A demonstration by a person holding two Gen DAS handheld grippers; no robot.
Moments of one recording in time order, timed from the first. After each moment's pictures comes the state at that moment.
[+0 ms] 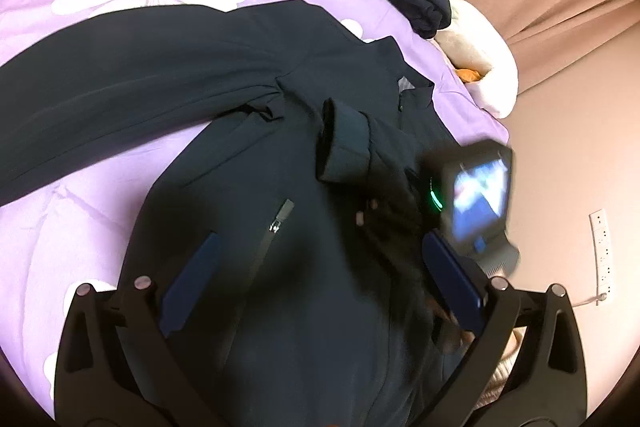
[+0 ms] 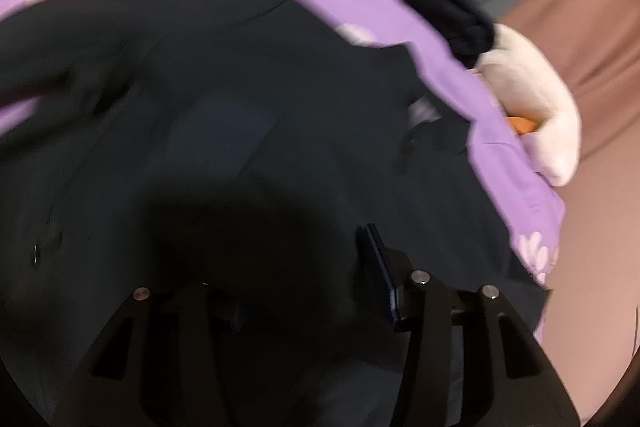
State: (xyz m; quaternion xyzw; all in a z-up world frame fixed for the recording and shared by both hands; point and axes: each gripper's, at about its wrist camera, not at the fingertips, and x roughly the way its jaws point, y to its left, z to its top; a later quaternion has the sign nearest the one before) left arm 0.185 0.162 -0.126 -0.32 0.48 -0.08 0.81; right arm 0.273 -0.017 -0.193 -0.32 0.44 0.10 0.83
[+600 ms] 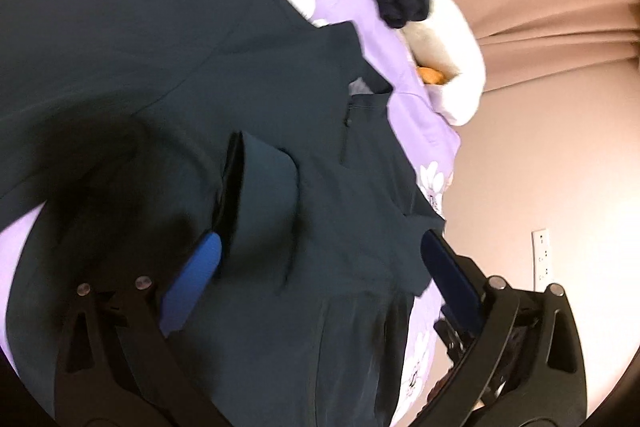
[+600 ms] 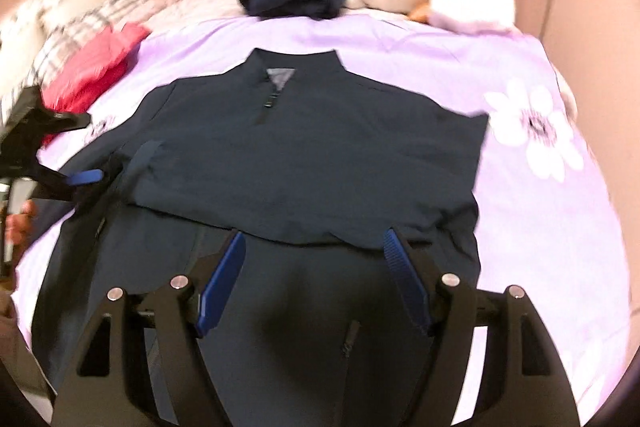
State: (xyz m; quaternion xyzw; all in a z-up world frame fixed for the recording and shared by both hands) left arm 0.318 0.133 -0.172 -0.42 0.49 -0.18 0.74; right arm 0.218 -0.249 -0.118 0.01 0.42 0.08 0.90
